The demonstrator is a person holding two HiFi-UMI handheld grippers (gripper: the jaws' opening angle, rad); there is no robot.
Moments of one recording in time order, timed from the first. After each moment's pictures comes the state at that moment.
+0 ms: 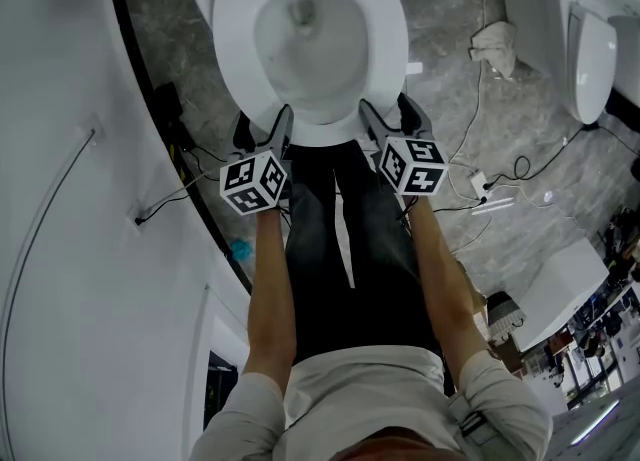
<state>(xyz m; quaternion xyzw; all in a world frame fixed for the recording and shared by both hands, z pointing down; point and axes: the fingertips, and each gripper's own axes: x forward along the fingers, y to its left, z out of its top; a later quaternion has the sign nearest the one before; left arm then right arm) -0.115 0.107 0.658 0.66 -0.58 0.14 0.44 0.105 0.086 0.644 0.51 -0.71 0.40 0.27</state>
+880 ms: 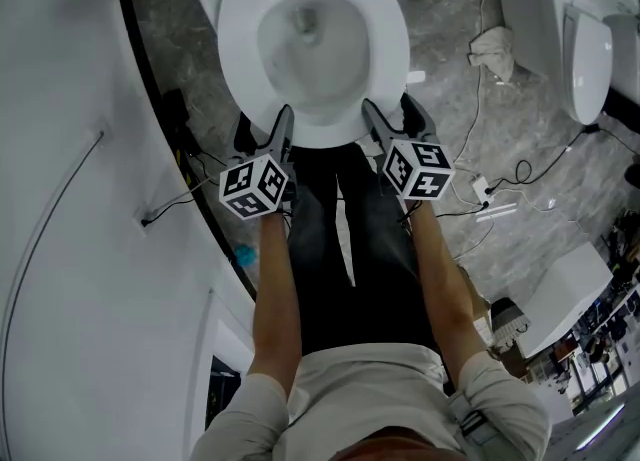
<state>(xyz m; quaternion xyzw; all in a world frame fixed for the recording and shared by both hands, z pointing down) -0.118 0.093 0.620 0.66 -0.60 0.10 0.44 0.105 0.072 0.605 0.52 -0.72 0.40 0.23</state>
